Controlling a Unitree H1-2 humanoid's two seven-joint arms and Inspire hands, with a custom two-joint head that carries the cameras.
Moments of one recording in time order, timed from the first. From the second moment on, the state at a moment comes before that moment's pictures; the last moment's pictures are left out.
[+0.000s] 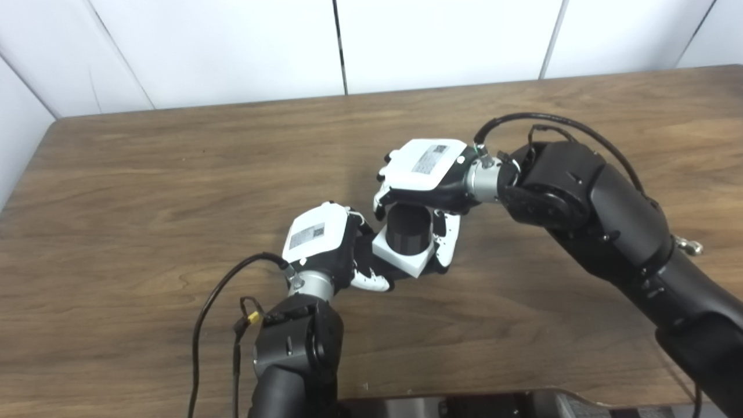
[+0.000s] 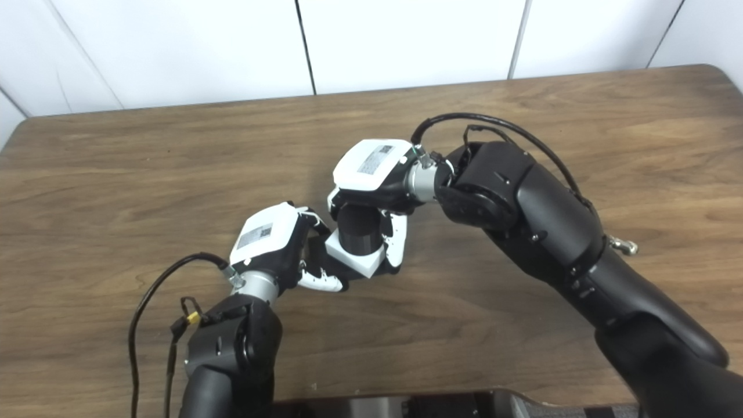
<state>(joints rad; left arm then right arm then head) -0.09 -0.15 -0.36 -0.41 1.51 0.44 -0.76 -0.65 -0.43 0.52 -0.32 -0.88 -0.05 1.00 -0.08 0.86</state>
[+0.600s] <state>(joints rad) -0.09 -0.14 -0.35 -0.41 1.48 0.44 -0.76 -0.65 -0.43 0.49 -0.32 -0.89 -0.04 1.03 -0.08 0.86</state>
